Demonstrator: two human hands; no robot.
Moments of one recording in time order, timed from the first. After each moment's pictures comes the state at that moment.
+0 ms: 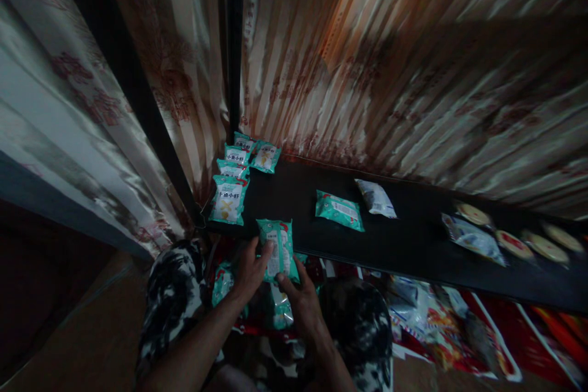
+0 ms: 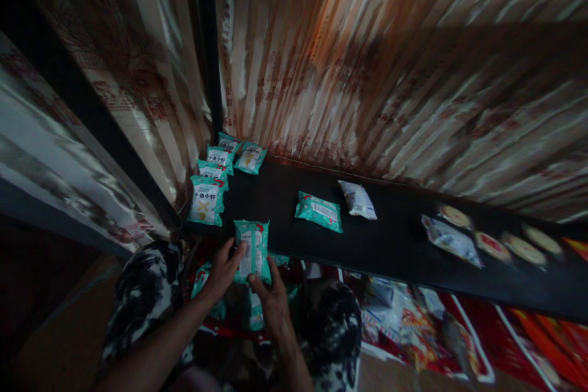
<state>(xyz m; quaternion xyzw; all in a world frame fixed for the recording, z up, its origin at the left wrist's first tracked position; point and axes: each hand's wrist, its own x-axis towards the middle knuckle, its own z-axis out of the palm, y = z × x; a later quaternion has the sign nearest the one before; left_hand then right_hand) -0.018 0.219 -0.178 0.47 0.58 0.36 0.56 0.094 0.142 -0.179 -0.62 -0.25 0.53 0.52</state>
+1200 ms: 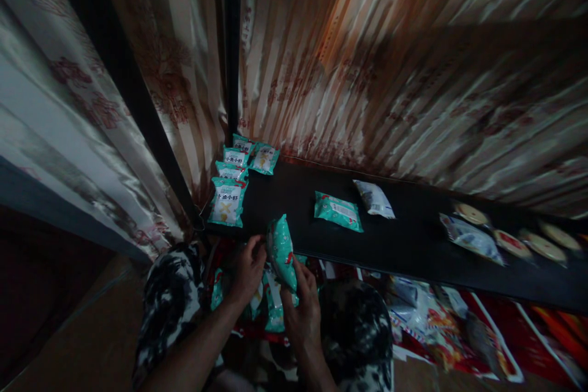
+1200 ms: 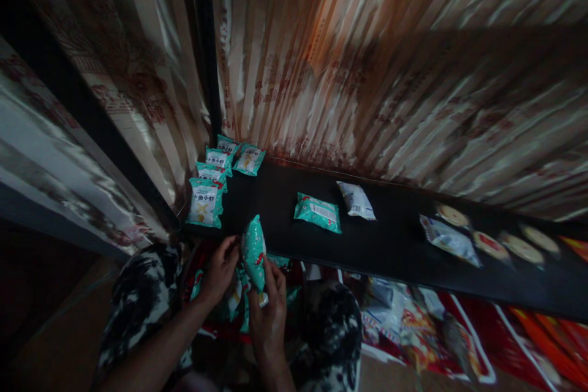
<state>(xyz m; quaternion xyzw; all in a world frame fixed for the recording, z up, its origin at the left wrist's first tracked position) -0.021 0.217 -0.174 0.51 0.51 0.43 0.55 0.079 0.129 -0.177 -0.69 -0.51 0.14 0.49</state>
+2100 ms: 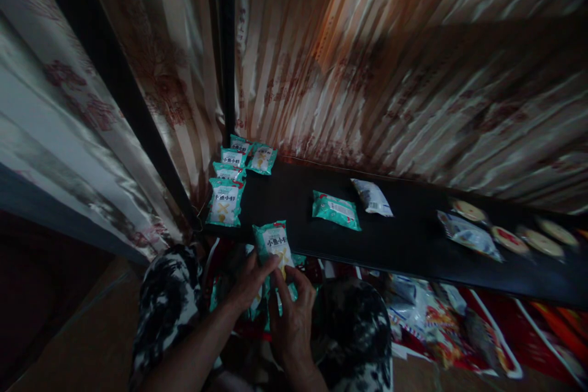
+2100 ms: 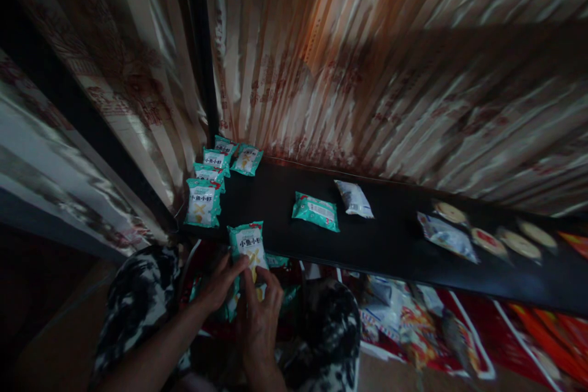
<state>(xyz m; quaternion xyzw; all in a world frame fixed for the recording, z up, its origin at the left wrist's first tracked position) -0.024 0.199 -0.153 0.38 0.46 0.36 0.72 0.066 0.121 -0.177 -0.69 -0.63 -0.05 0.36</state>
